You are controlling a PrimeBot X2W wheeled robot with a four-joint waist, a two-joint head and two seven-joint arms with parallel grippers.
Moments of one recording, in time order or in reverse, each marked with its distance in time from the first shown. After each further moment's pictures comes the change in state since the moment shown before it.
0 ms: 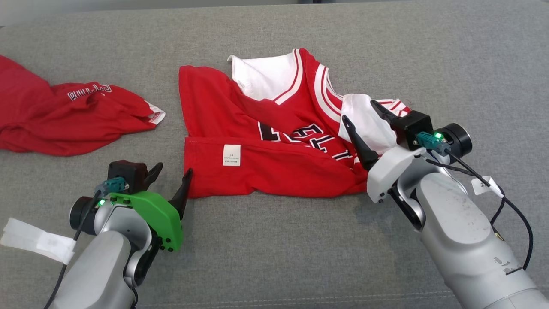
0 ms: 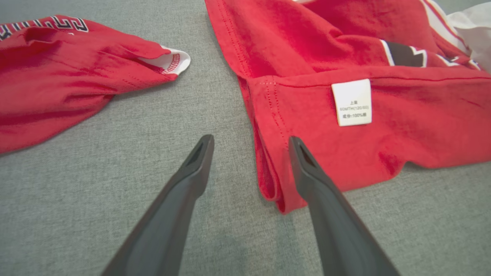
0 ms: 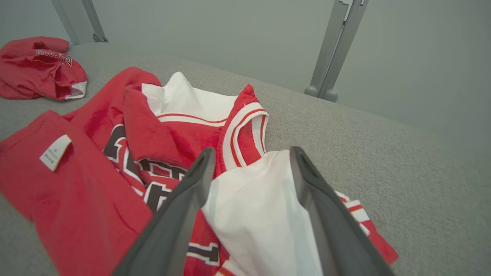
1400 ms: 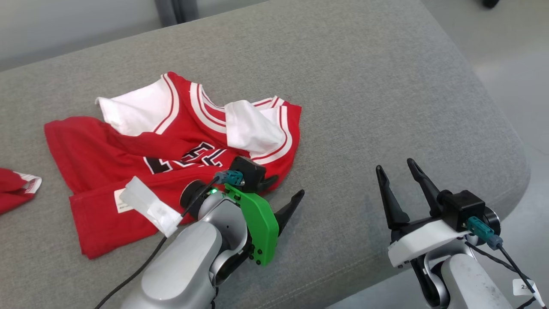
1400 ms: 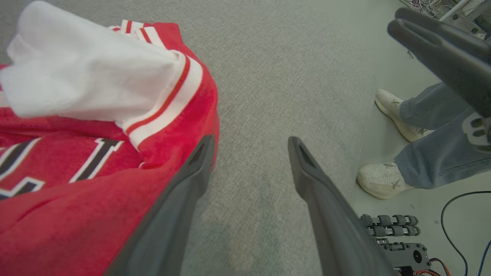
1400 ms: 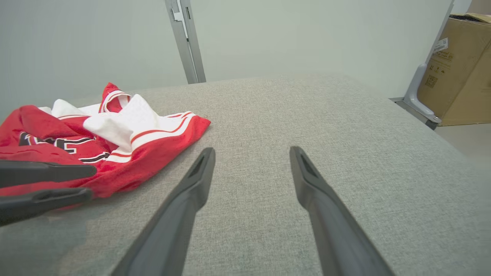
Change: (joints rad) left arm -0.096 -0.200 -0.240 -0.028 -0.013 -0.121 0.183; right arm 0.447 0.029 -0.142 -0.389 0.090 -0.071 -0.078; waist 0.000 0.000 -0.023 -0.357
